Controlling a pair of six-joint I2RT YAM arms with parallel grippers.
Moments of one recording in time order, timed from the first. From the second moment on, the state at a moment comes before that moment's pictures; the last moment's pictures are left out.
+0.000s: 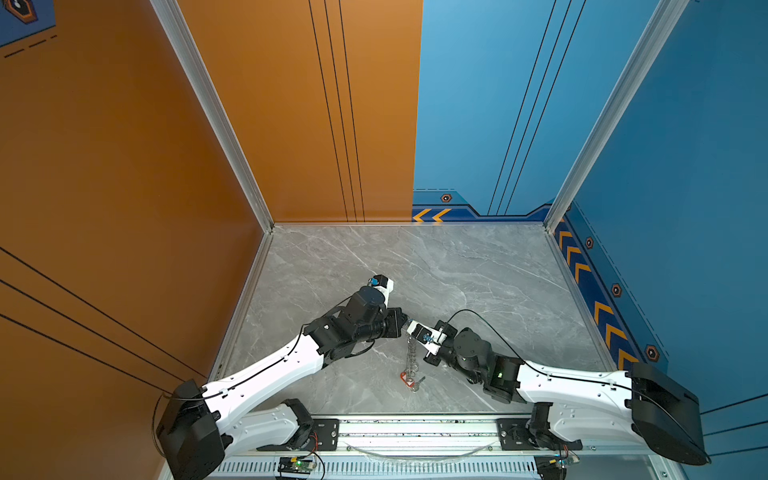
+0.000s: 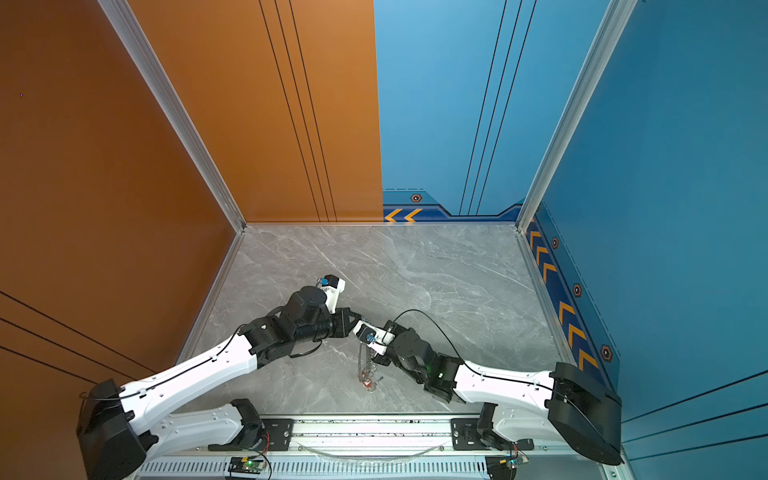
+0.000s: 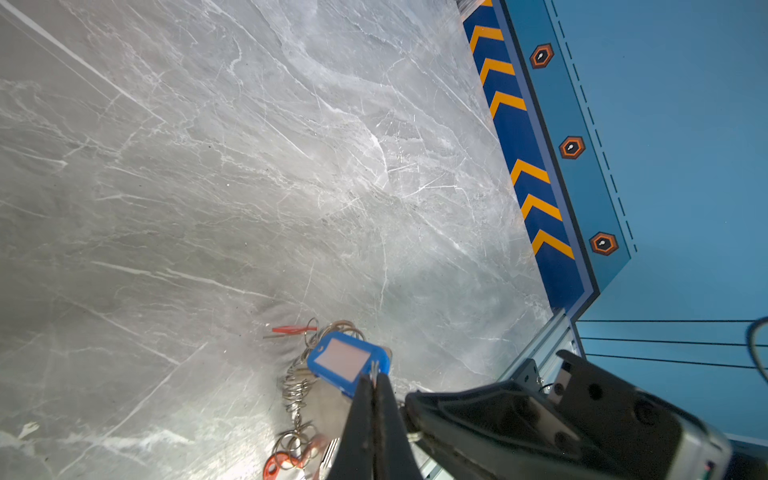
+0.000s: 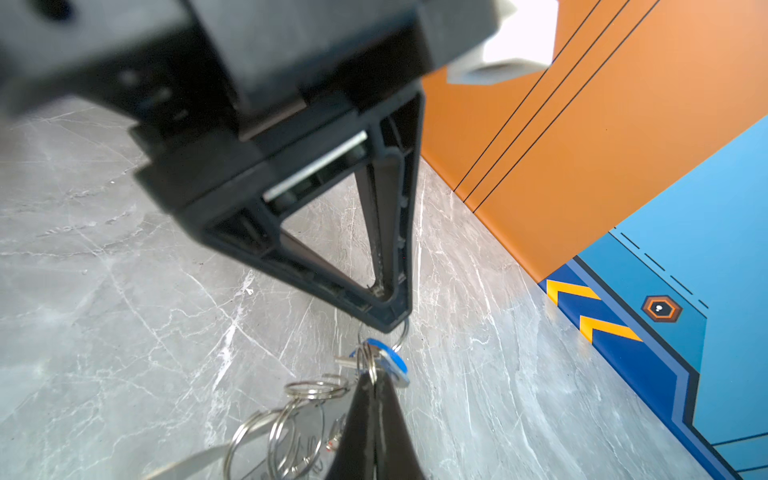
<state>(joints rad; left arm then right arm) -0.79 1.13 0.81 -0.28 0.11 -0.77 1.10 1.19 0.47 0.48 0.30 -0.36</state>
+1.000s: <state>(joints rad) -0.77 1.14 0.78 -0.20 0.14 -0.81 1.09 1.36 0.30 1.05 0.31 -0.23</state>
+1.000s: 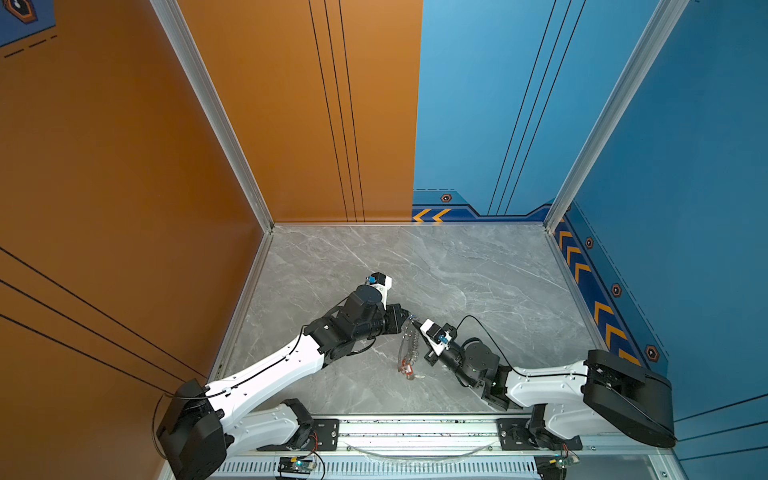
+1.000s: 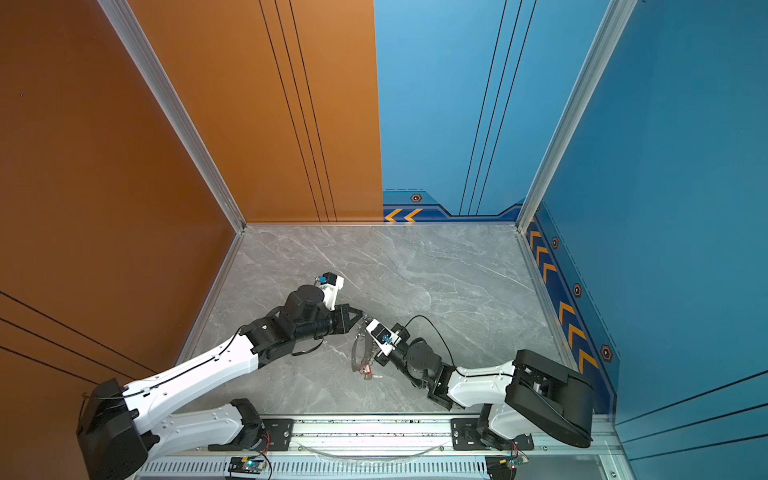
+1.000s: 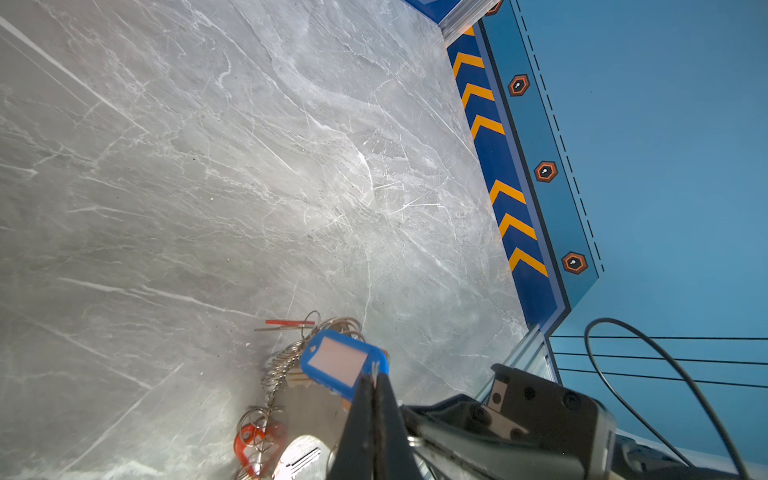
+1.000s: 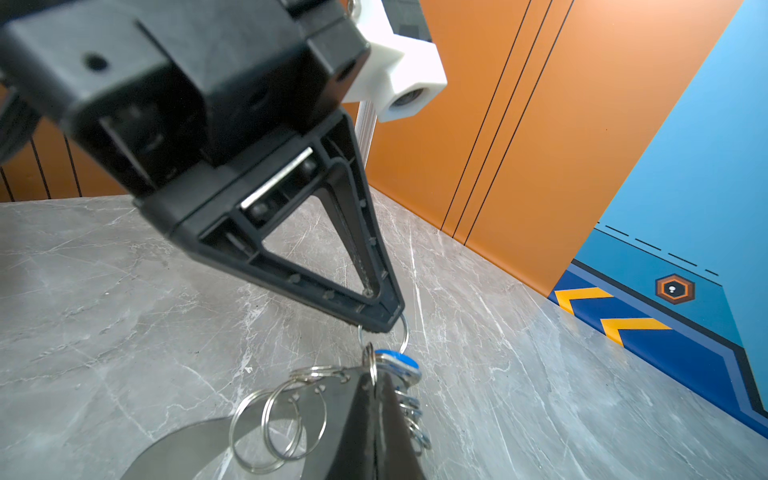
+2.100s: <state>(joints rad) -0.83 1.14 0.79 -0.17 0.14 -0.72 1.00 0.98 0.40 0.48 0.11 -0.18</state>
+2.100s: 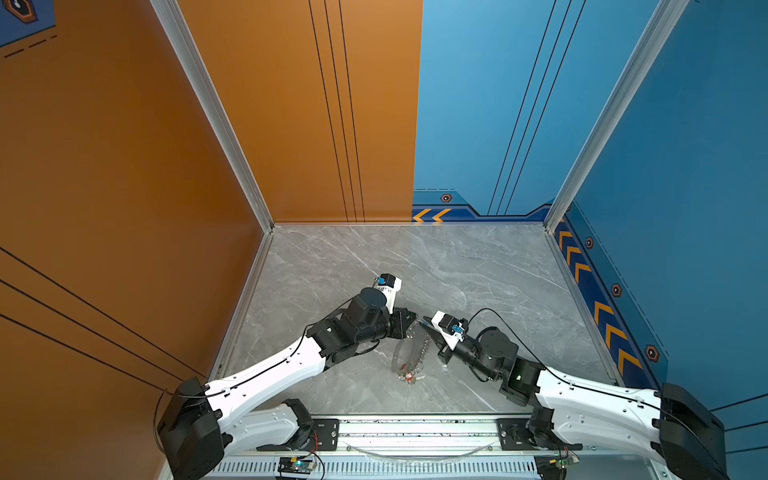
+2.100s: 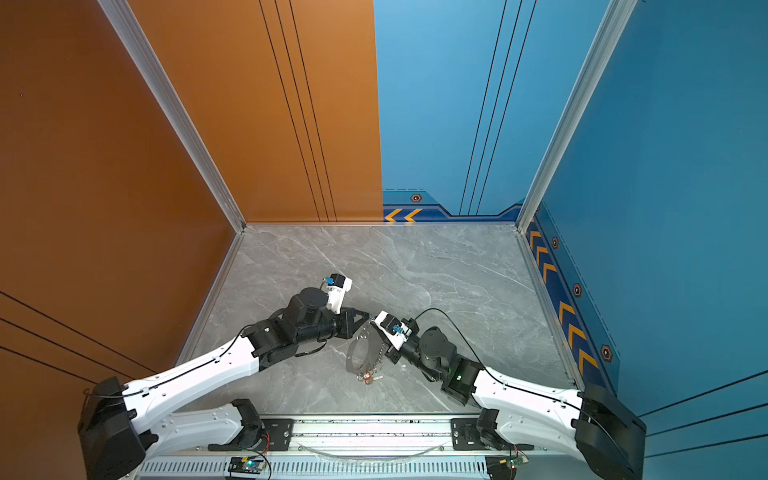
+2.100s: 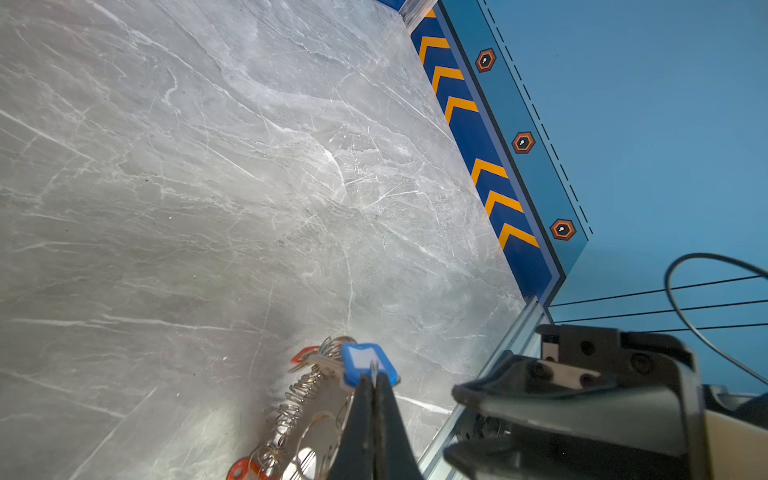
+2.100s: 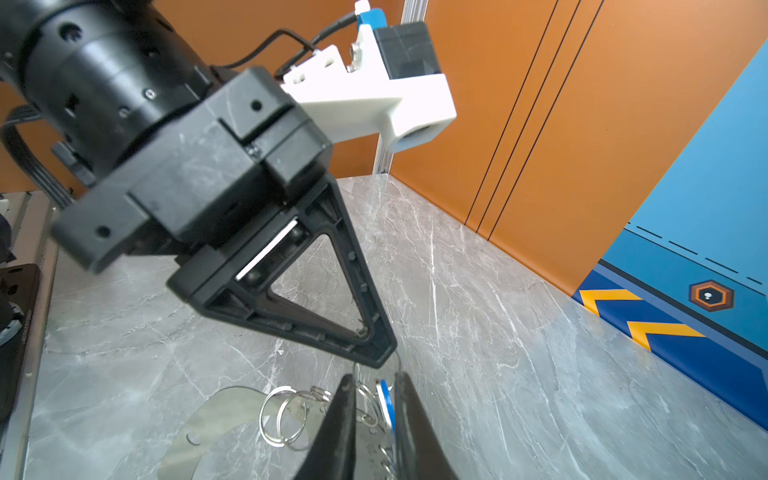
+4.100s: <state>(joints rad) -0.86 1.14 0.80 -0.18 0.13 -0.72 0.87 1.09 0.54 0.18 -0.13 -0.39</state>
